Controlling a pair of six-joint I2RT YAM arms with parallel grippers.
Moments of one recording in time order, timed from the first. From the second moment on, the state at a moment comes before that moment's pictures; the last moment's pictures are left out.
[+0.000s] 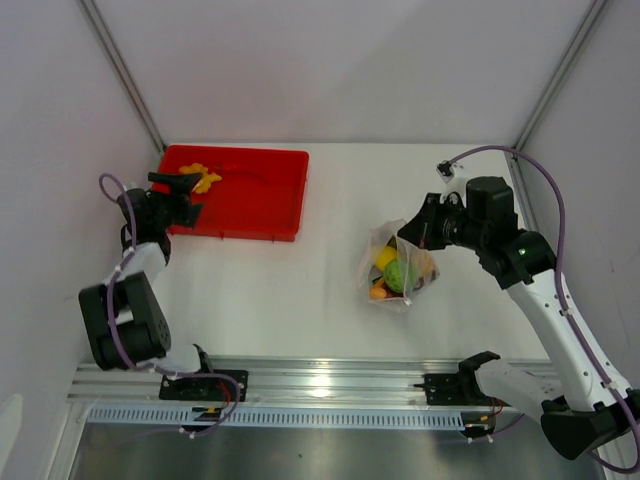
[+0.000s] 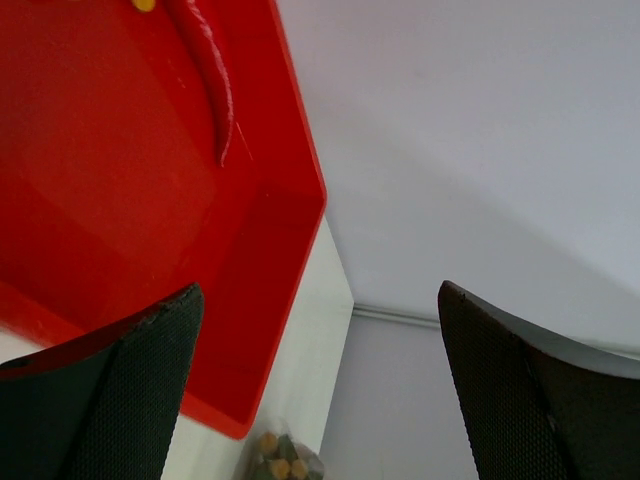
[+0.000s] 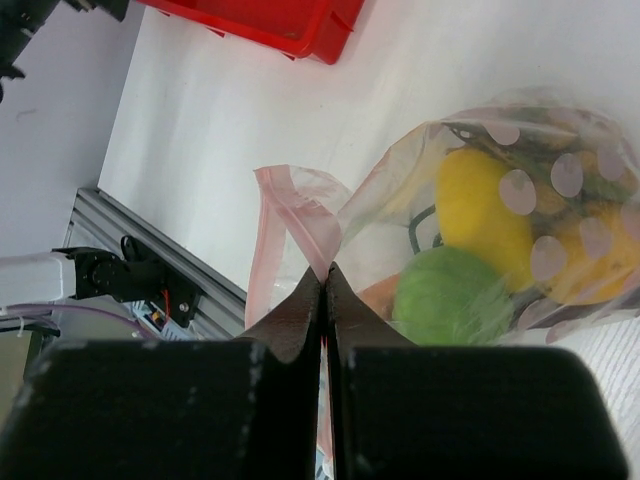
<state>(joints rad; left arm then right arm) 0.34 1.39 0.75 0.35 0.46 -1.25 0.39 1.03 1.23 -0.73 -0.35 0.41</state>
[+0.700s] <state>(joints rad) 0.27 1.83 1.35 0.00 0.04 -1.15 0.39 1.06 1.10 -0.64 -0.36 0.41</state>
